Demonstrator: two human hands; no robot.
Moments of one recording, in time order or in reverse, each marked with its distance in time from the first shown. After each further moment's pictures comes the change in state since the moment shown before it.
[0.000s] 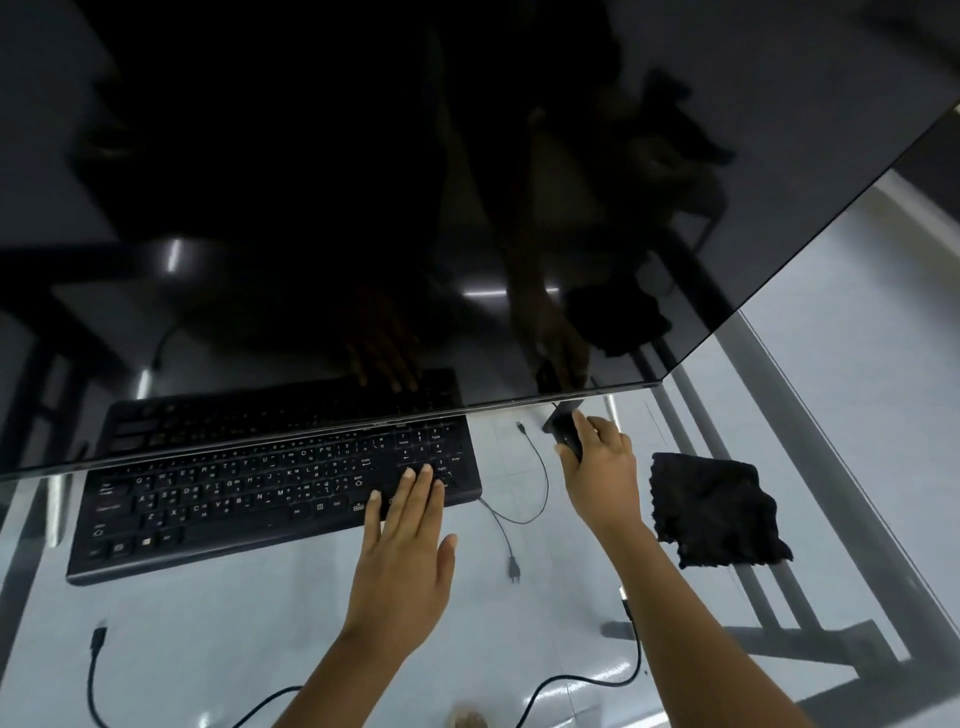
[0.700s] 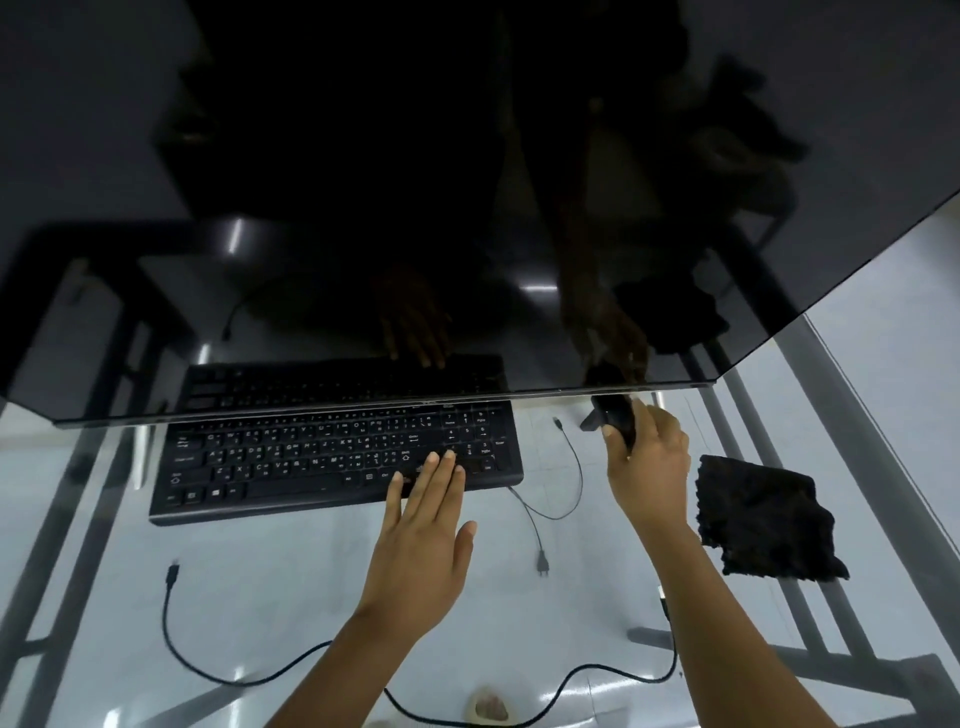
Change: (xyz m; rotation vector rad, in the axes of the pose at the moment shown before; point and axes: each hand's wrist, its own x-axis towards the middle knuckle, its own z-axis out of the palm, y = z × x) left_hand -0.014 -0.012 -0.010 0.005 0.000 -0.012; right_hand -0.001 0.001 -0.001 0.093 0.089 0.046
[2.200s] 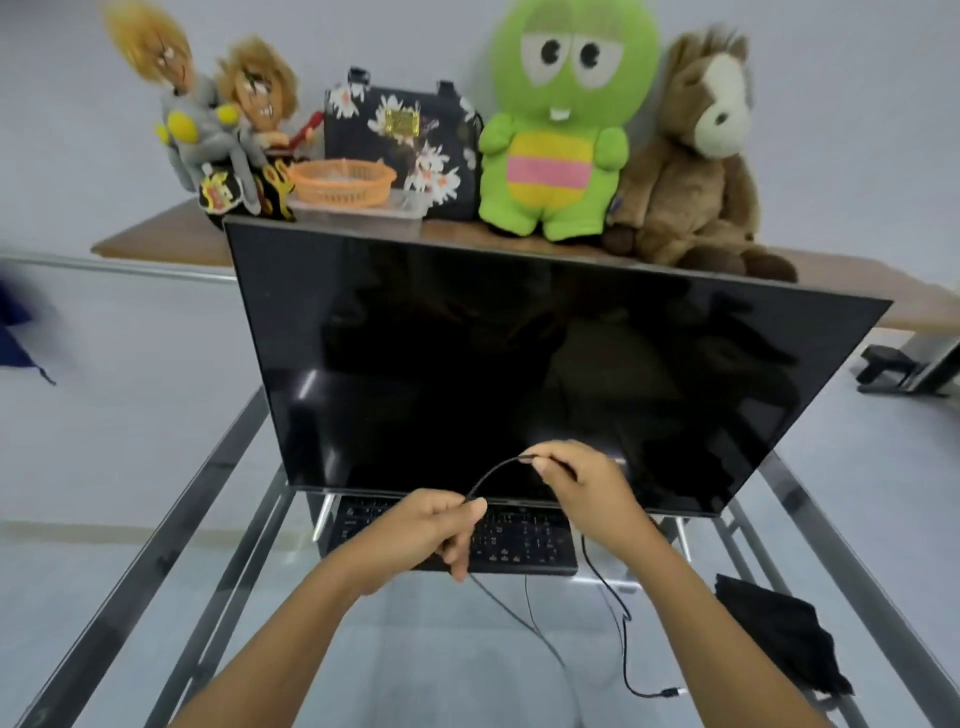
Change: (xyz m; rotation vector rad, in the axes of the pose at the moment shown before) left_hand -0.078 -0.034 -0.266 -1.090 -0.244 -0.094; right_hand -0.092 -0.234 -0.172 0.453 -0.299 -0.579
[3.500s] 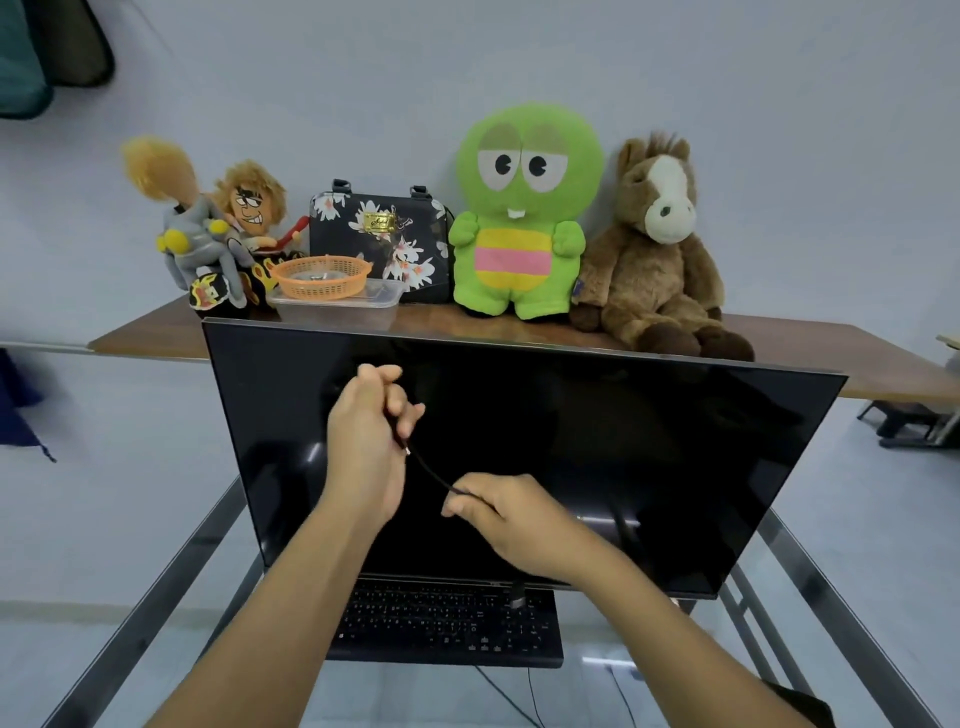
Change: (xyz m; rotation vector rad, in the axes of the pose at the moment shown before) left_hand 0.047 0.144 -0.018 -0.707 0.756 0.489; right_hand 0.041 -0.063 -0.041 -0.068 -0.312 -0.246
